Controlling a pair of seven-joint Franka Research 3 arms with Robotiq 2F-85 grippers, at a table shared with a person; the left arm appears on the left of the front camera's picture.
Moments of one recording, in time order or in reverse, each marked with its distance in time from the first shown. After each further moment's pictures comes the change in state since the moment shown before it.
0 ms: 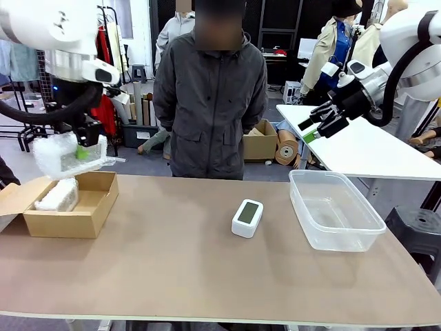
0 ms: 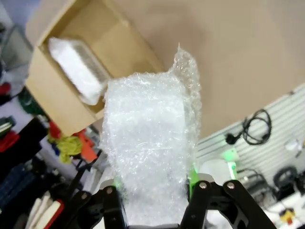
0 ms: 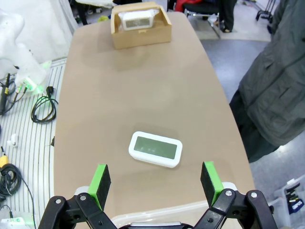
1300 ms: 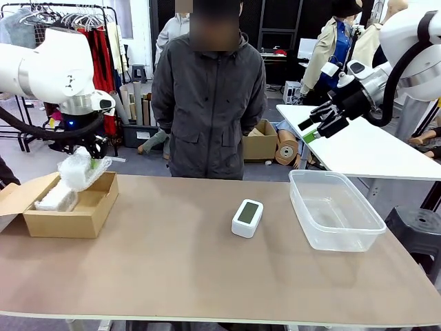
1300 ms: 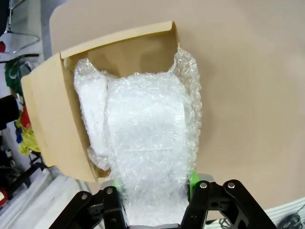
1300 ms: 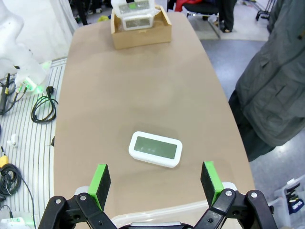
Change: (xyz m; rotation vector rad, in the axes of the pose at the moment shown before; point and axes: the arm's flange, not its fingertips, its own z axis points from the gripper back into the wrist) left arm 0.069 0.085 -0.109 -0.032 -0.140 0.434; right arm 0.000 0.000 0.000 0.000 0.000 0.000
